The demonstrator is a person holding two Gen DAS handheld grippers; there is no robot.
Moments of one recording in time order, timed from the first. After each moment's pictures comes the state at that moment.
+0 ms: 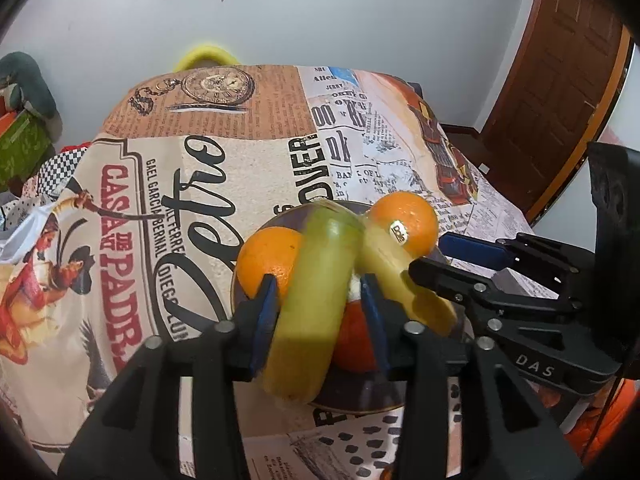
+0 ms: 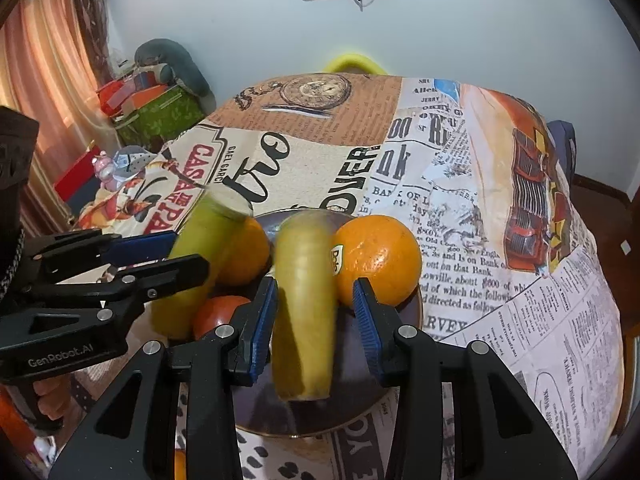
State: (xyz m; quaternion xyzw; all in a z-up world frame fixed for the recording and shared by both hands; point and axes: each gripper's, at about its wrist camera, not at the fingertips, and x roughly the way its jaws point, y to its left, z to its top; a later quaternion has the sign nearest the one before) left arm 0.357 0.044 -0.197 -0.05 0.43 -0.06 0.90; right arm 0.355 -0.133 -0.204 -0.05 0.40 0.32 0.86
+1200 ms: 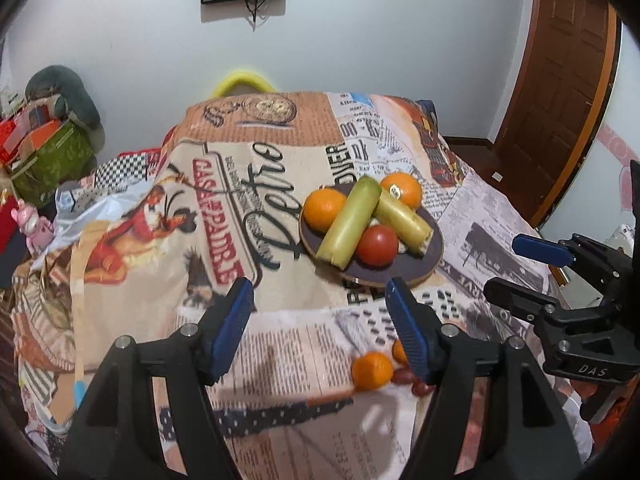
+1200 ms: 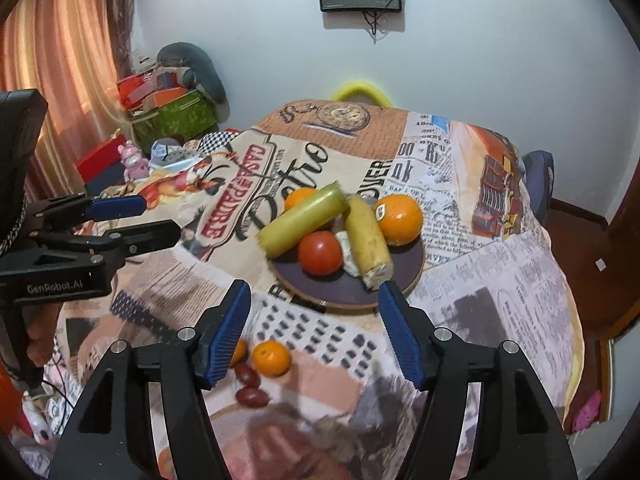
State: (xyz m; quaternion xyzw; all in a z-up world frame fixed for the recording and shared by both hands) left arm 0.208 0.068 -0.138 -0.03 0.40 -0.01 0.92; right arm 0.223 -0.145 -0.154 -0.07 0.37 0.31 0.88
